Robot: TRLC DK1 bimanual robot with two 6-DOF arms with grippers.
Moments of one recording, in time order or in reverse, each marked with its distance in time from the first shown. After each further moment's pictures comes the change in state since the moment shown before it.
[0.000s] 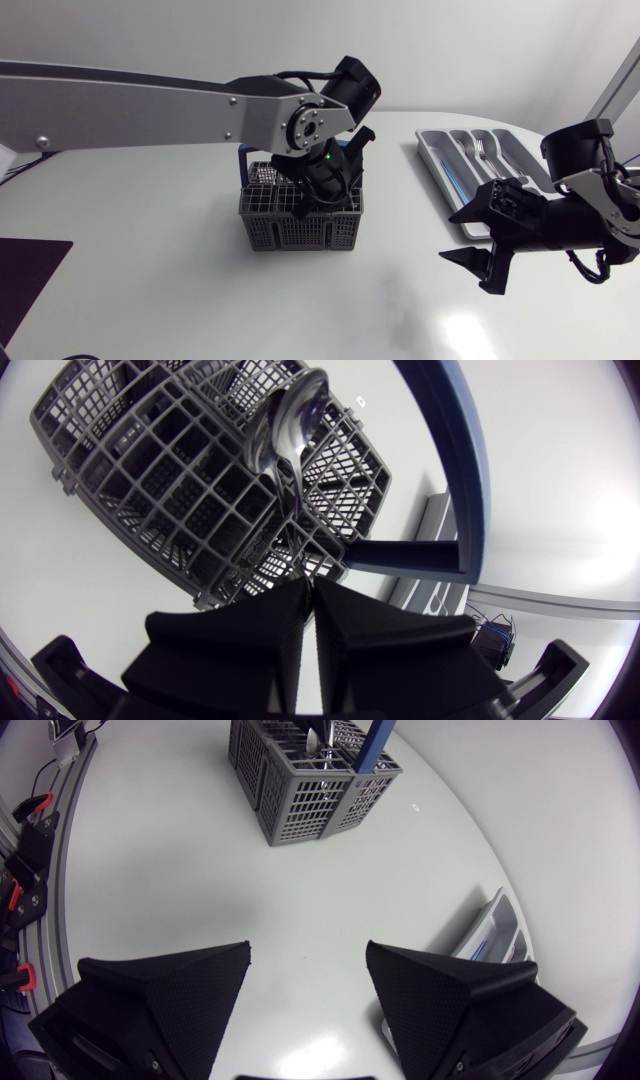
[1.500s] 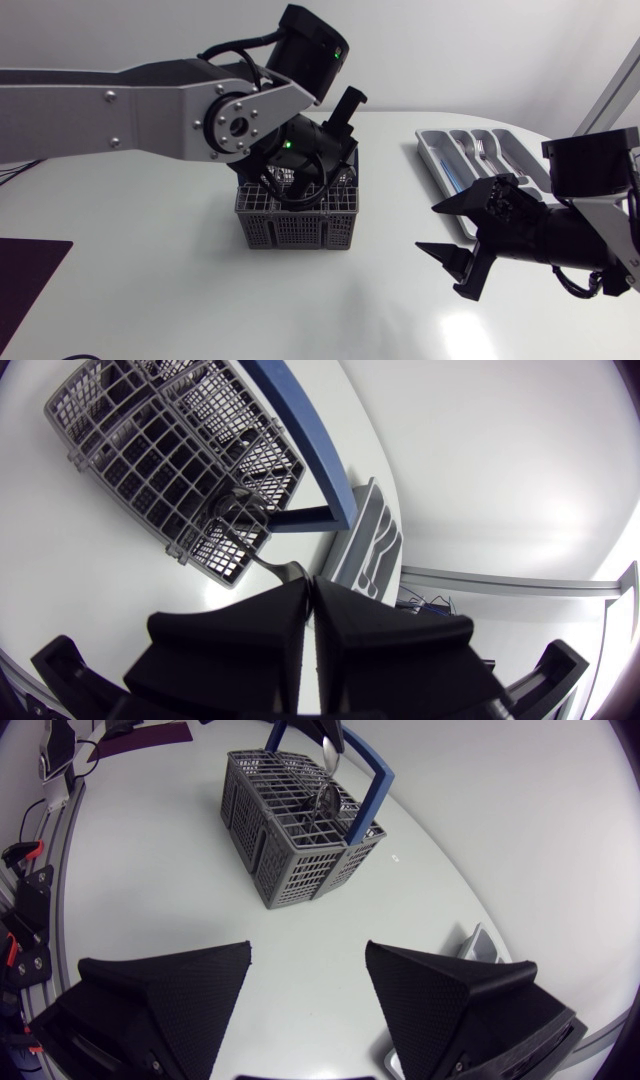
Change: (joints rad) left arm -0.006 -0.264 -0.205 0.216 0.042 -0.008; right arm 0.203 -0.190 -0.093 0.173 0.069 0.276
